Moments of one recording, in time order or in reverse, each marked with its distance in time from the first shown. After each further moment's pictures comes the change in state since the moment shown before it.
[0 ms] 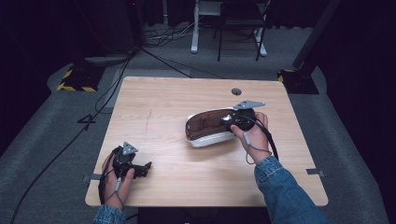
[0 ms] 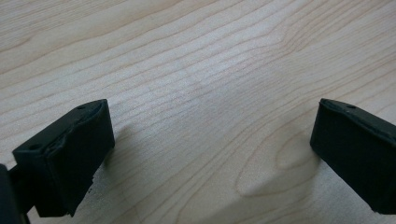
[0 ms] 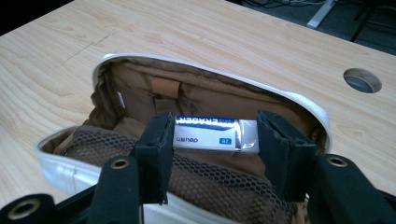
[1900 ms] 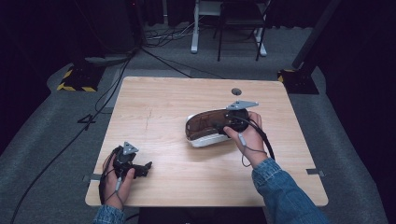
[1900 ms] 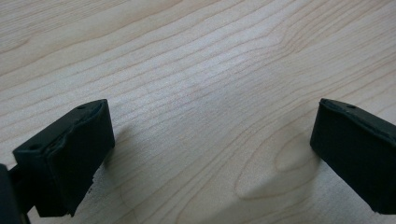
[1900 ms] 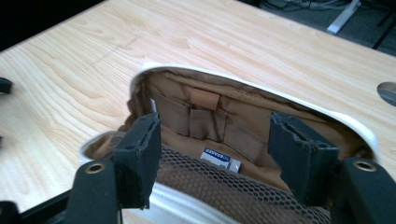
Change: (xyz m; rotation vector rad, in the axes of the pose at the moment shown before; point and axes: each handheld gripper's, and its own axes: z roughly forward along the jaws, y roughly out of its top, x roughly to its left) left arm 0.000 0.001 0.001 0.001 -0.002 0.005; right arm 0.022 0.008 -0.005 -0.016 0.061 -0.033
